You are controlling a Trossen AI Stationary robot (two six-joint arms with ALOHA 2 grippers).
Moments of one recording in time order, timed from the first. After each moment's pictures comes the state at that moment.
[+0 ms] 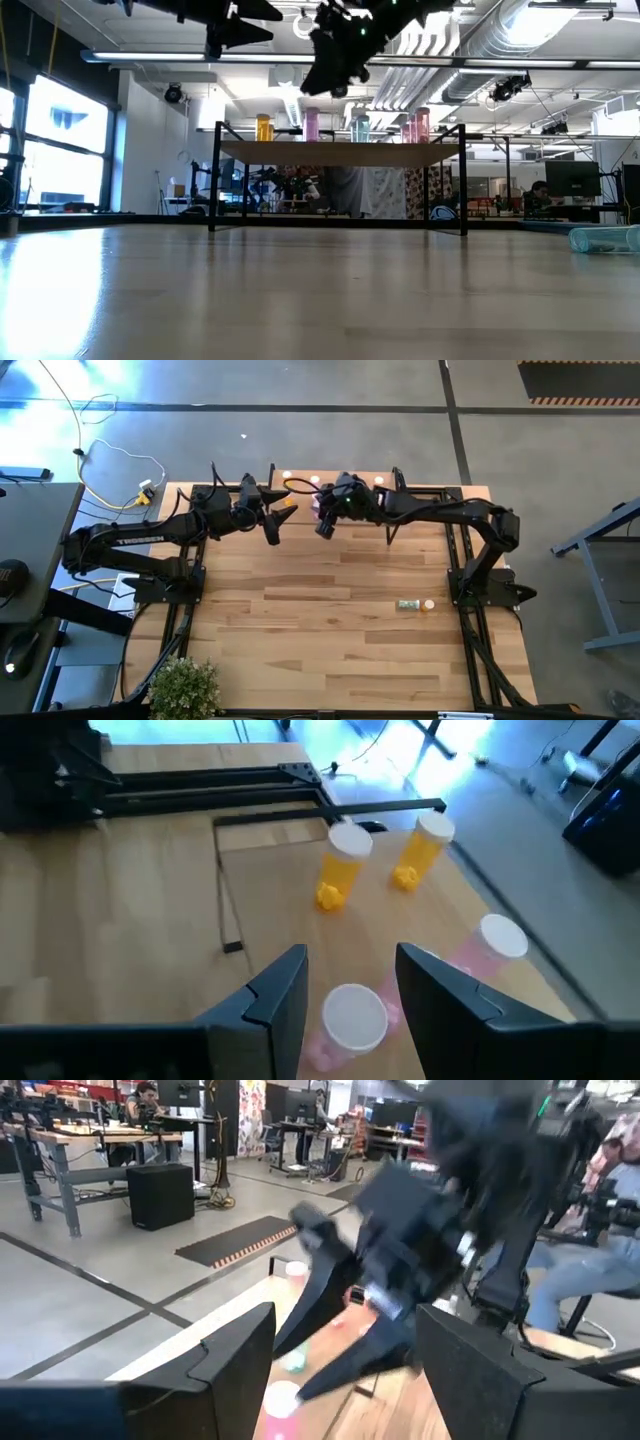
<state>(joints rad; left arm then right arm) 0.39 1.05 0.78 0.22 -0.17 -0.12 -0.26 1.73 1.45 -0.24 0.21 -0.11</state>
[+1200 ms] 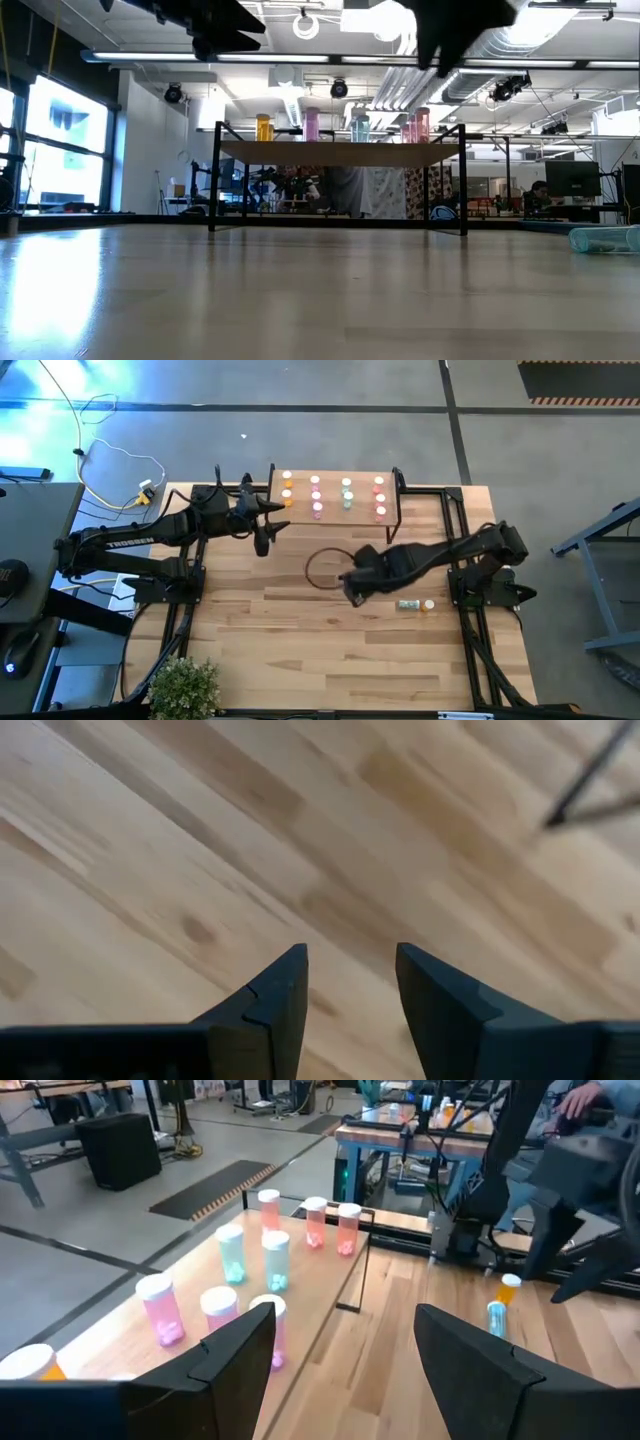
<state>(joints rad) 0.39 0.96 0.78 -0.04 -0.06 -0.03 0.24 1.72 1.67 -1.34 0.29 1.13</state>
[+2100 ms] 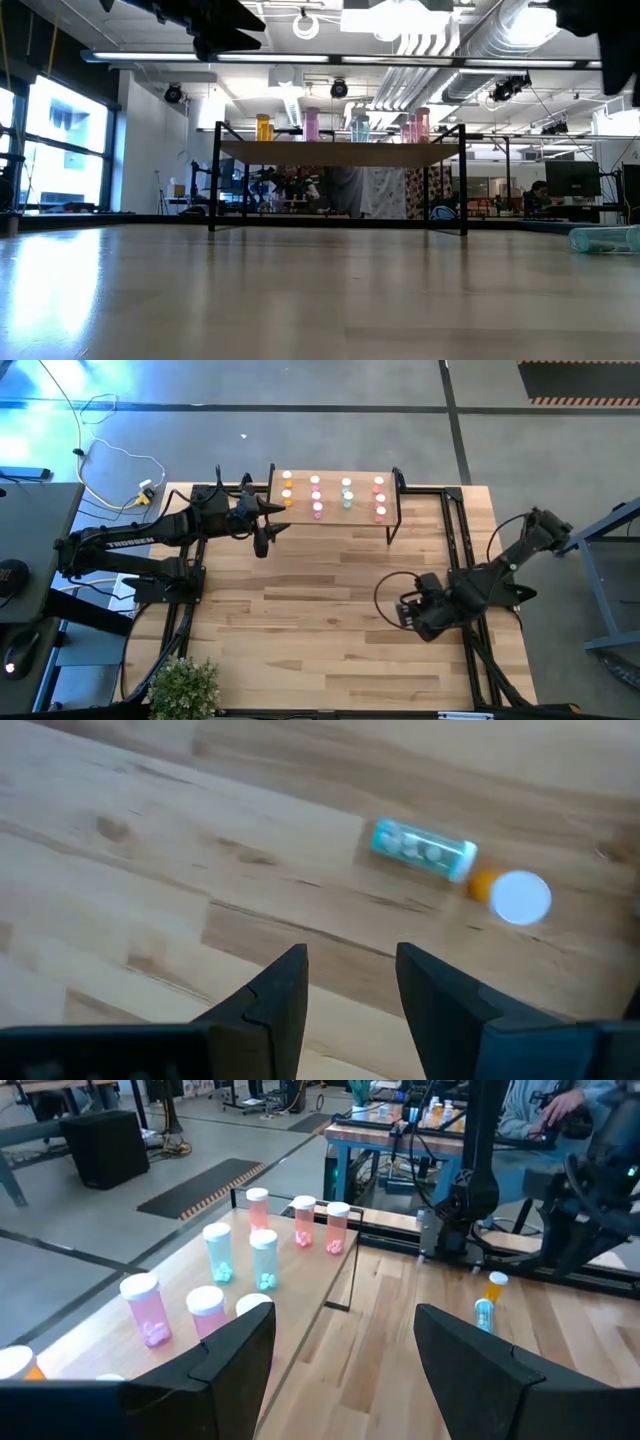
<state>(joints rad) 0.39 0.97 0.78 -0.04 -0.04 -0.04 0.64 1.29 1.04 -1.16 0.25 1.91</state>
